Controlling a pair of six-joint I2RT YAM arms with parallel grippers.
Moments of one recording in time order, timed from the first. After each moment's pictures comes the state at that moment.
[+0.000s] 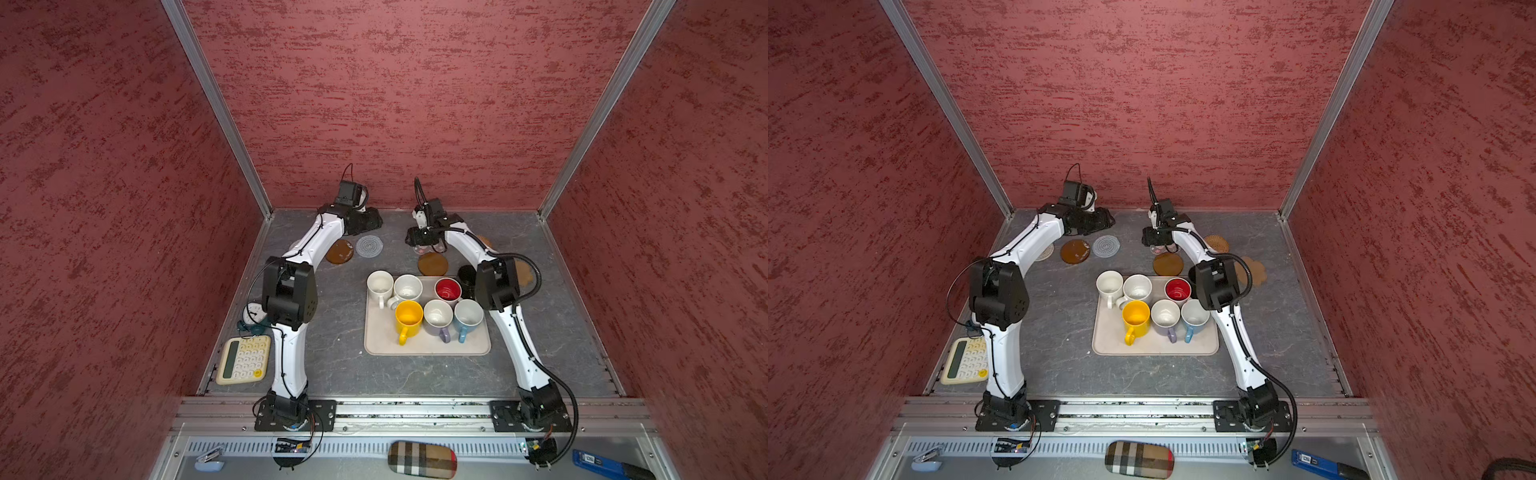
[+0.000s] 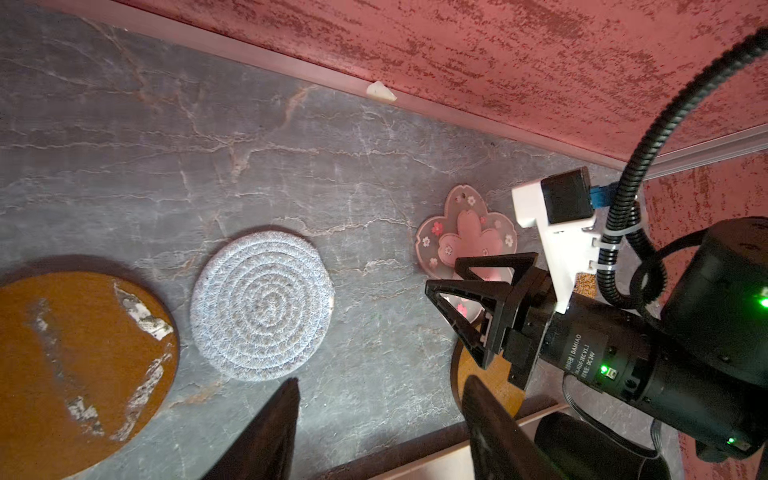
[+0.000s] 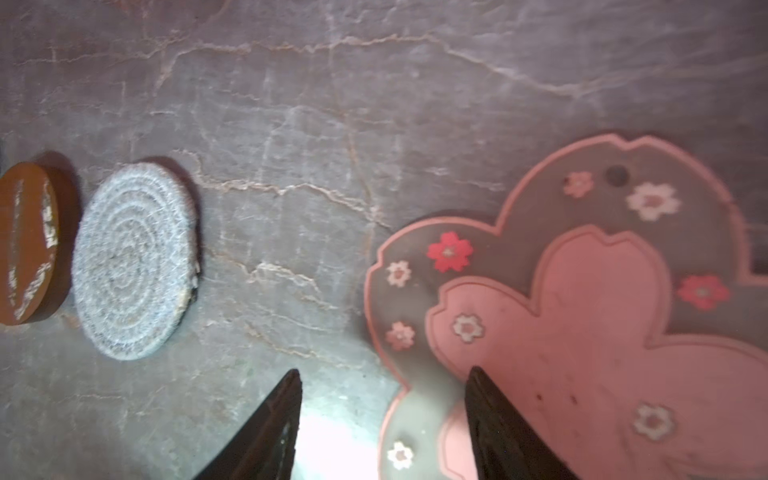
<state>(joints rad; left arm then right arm) -0.26 2.09 1.87 -0.63 0.23 -0.45 0.37 2.66 2.43 -0.73 -0.28 0.21</state>
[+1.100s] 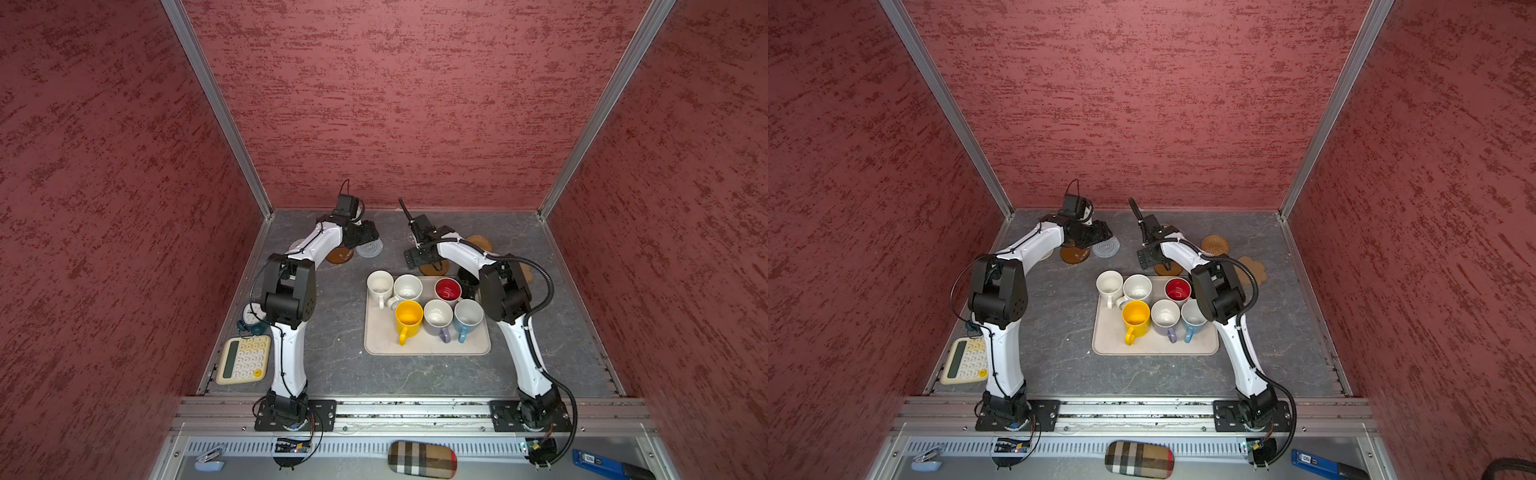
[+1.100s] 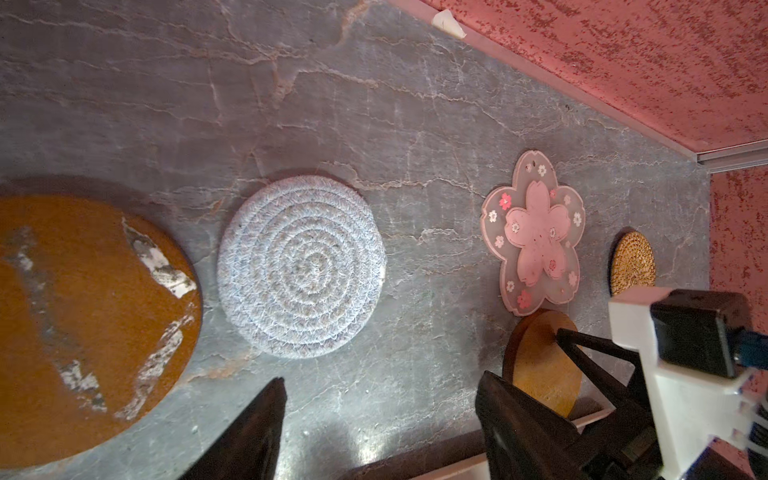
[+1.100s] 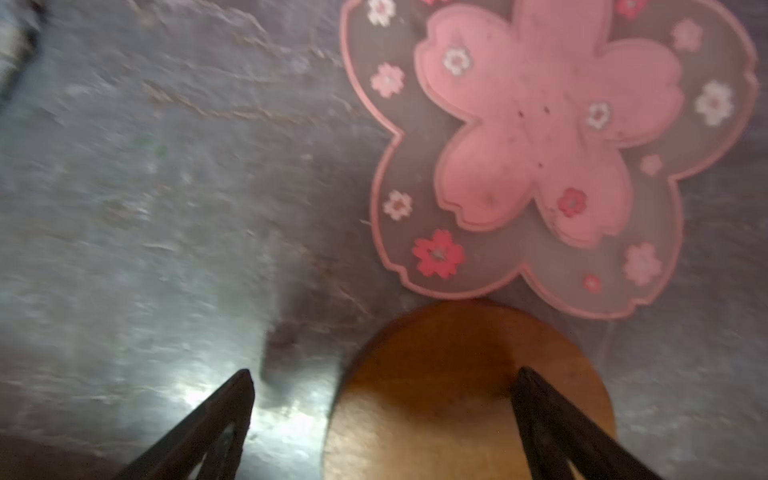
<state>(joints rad) -0.23 2.10 1.73 -0.56 0.24 -0.48 0.49 2.36 1.94 -0.75 0.17 0.17</state>
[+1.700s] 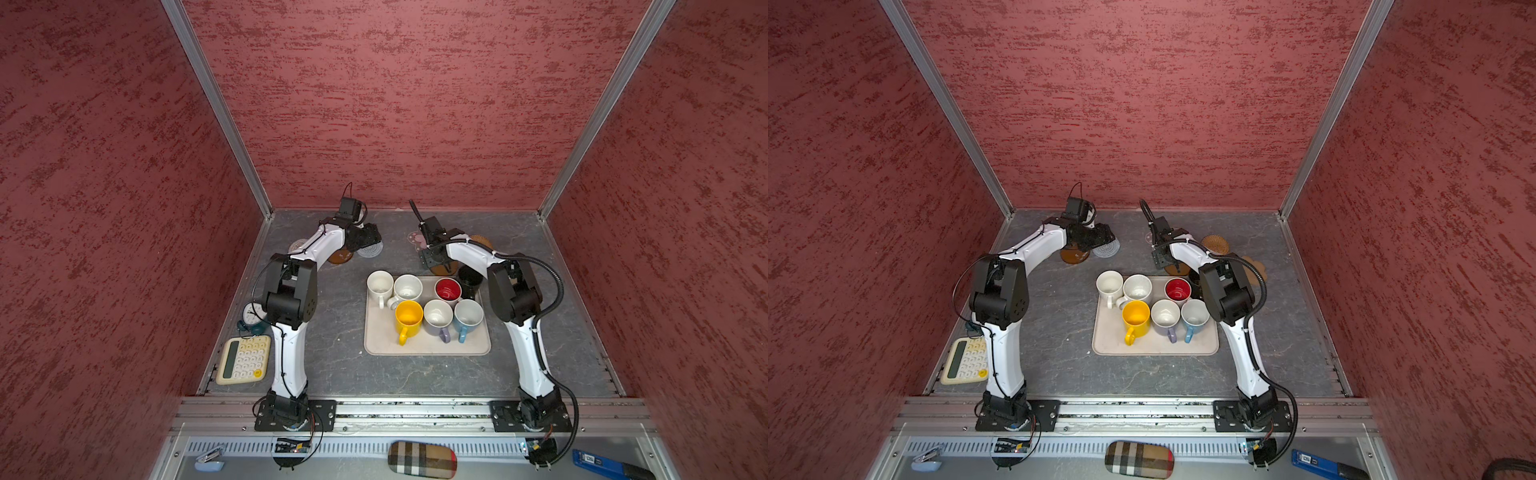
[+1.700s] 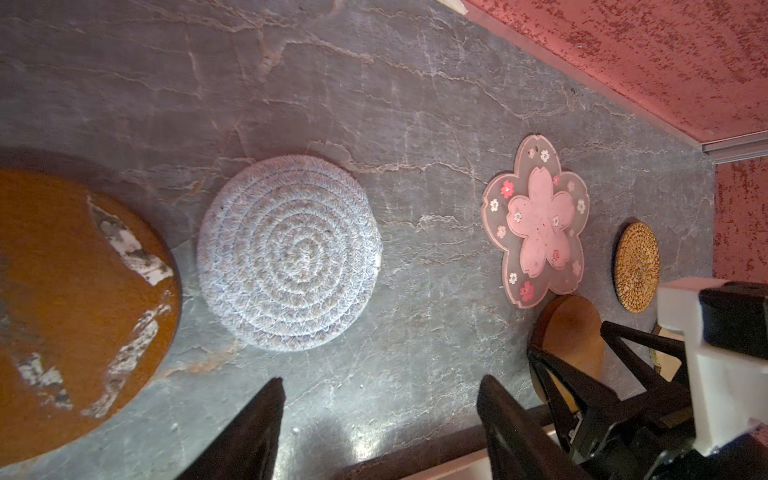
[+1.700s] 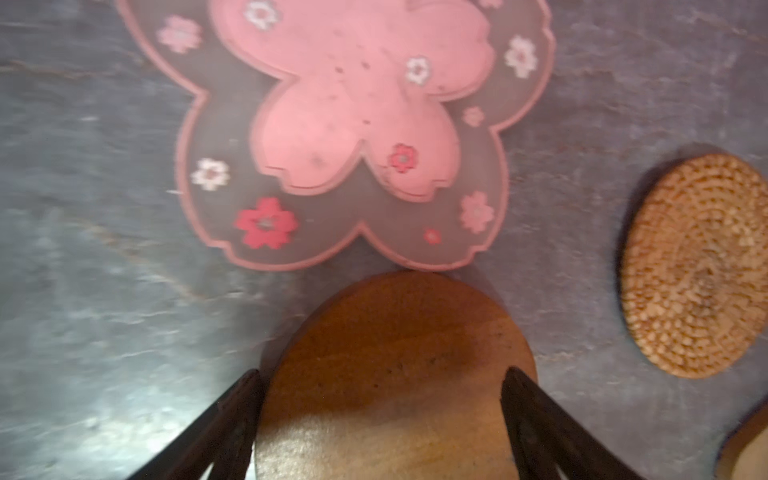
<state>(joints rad) -0.25 2.10 1.71 -0.55 0.24 -0.49 0.43 2.29 1.81 -0.70 0.29 0.14</state>
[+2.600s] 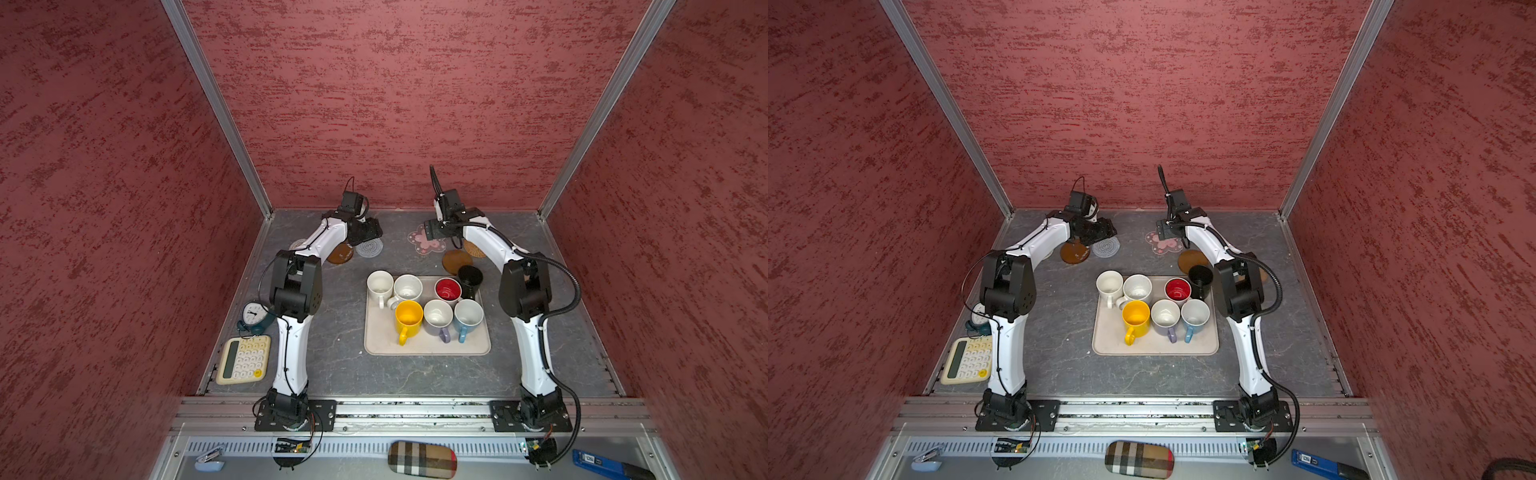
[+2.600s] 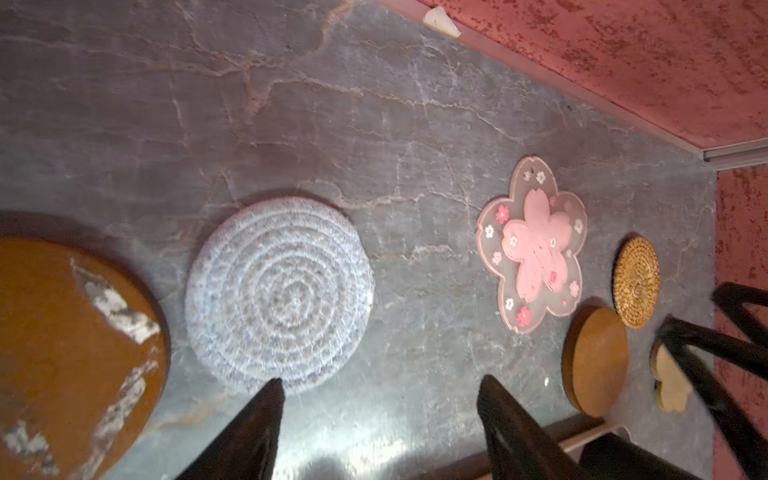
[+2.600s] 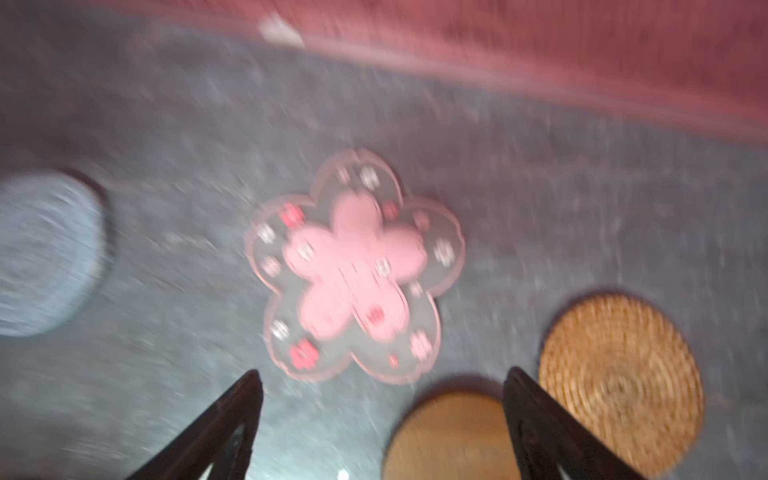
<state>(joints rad) -0.23 2.24 1.92 -0.63 0.24 -0.47 0.33 2.32 2.14 -0.69 0.04 0.13</state>
